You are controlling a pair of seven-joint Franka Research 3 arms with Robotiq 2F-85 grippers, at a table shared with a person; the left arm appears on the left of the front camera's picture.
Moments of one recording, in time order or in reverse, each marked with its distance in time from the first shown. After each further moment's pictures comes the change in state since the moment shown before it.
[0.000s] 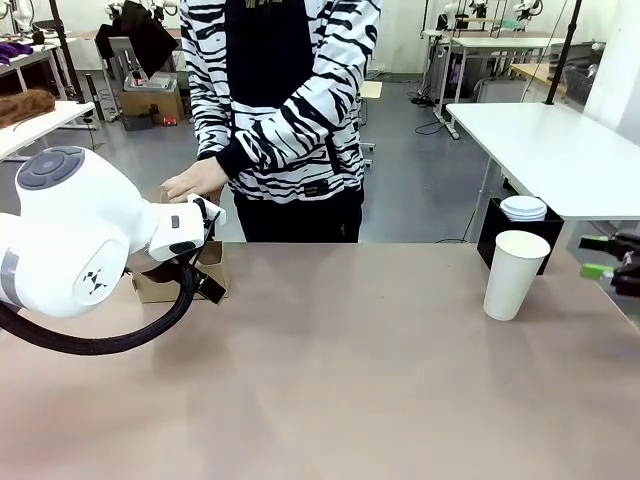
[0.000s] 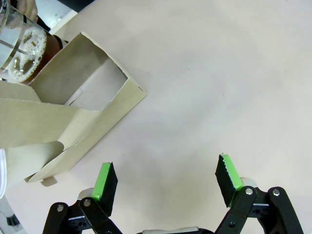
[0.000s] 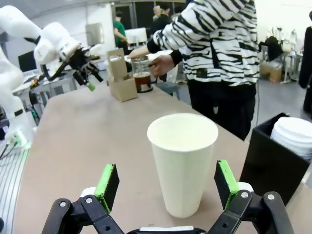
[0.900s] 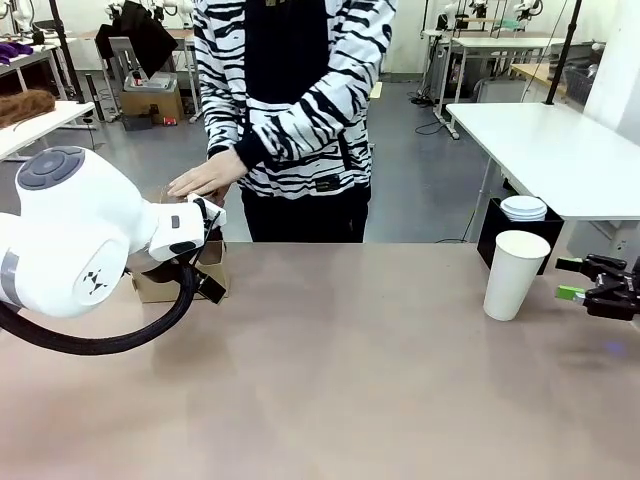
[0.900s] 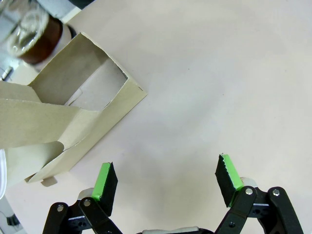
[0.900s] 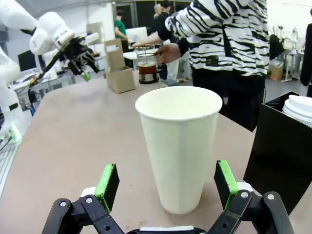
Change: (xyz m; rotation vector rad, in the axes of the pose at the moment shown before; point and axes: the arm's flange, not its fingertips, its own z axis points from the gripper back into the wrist) left arm 0.000 0.000 0.000 0.000 0.000 0.000; right arm -0.039 -0.011 -0.025 -0.014 -0.006 -0.010
